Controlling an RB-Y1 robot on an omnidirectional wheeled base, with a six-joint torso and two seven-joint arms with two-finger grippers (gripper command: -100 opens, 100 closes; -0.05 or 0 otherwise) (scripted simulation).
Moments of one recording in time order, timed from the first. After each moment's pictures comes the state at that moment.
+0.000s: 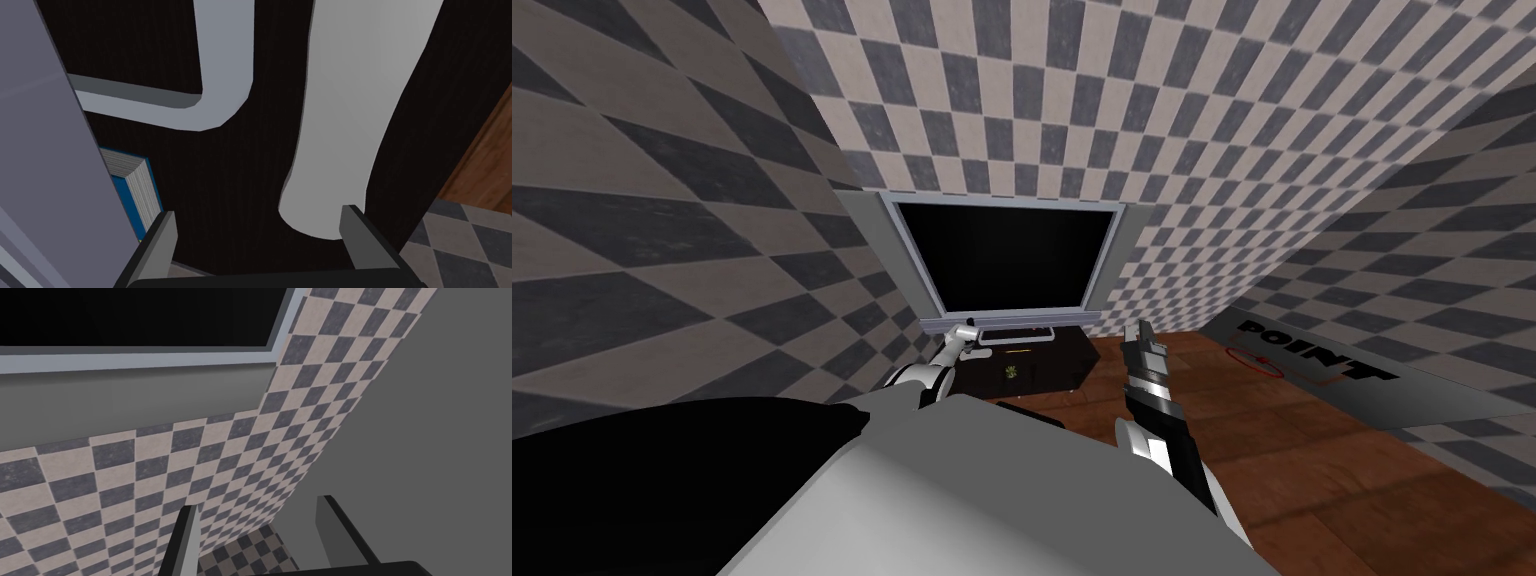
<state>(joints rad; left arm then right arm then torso) -0.43 0.32 0.26 -0.81 -0.08 0.97 0.19 0.50 -0.01 -0.01 -2.20 0.00 -0.39 0.02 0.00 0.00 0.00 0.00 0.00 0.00</state>
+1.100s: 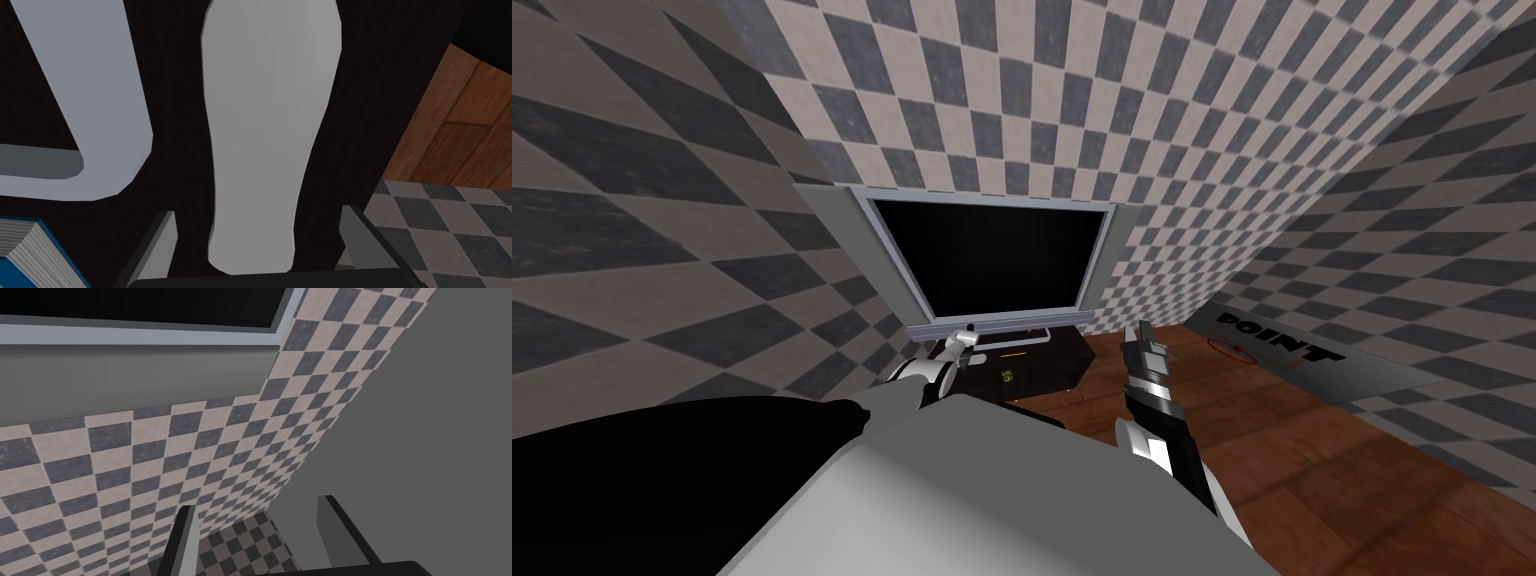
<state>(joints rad) -0.47 0.33 0.27 -0.59 -0.08 1.07 0.23 0.50 -0.01 -0.01 -2.20 0.00 -0.39 0.02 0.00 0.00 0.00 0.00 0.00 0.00</state>
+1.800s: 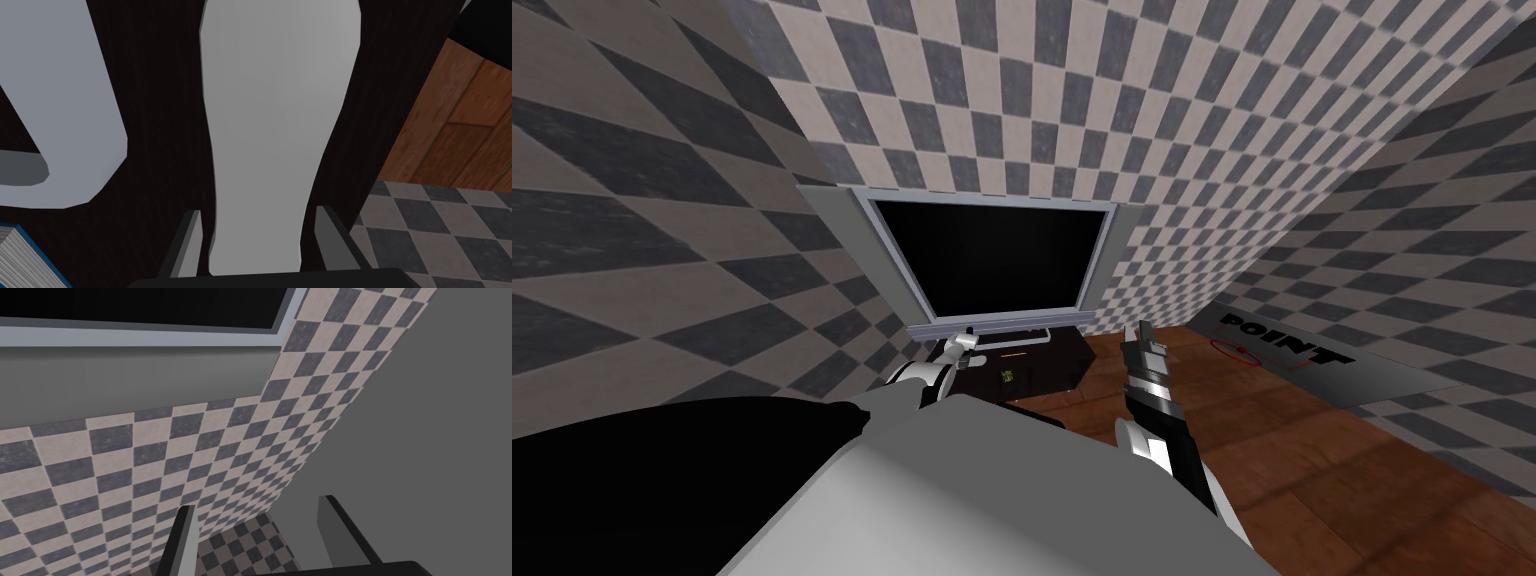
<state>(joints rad) -0.45 0.33 0.26 -0.58 -0.07 1.03 0.23 0.50 -0.01 -0.01 -2.20 0.00 -0.39 0.02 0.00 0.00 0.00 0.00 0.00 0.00</state>
